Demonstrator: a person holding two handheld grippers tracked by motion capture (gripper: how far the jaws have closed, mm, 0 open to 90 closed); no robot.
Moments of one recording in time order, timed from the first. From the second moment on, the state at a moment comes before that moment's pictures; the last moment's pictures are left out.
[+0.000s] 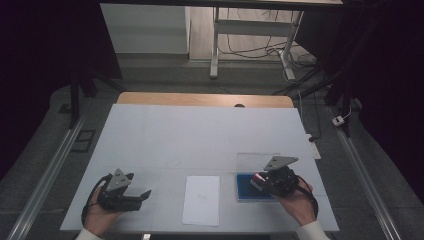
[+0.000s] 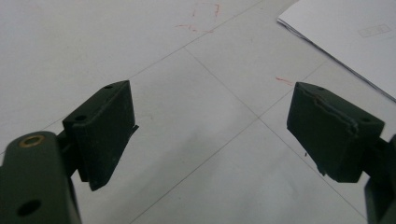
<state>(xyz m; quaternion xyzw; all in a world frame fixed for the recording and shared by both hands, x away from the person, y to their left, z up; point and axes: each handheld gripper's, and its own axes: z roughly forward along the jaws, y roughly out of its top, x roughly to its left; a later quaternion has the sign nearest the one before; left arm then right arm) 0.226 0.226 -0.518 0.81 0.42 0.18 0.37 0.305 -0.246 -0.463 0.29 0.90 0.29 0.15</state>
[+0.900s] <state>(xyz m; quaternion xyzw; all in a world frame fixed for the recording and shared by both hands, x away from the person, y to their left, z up) 0.224 0.225 -0.517 0.81 0.42 0.19 0.36 0.307 -0.236 -0.471 0.30 0.91 0.24 0.15</state>
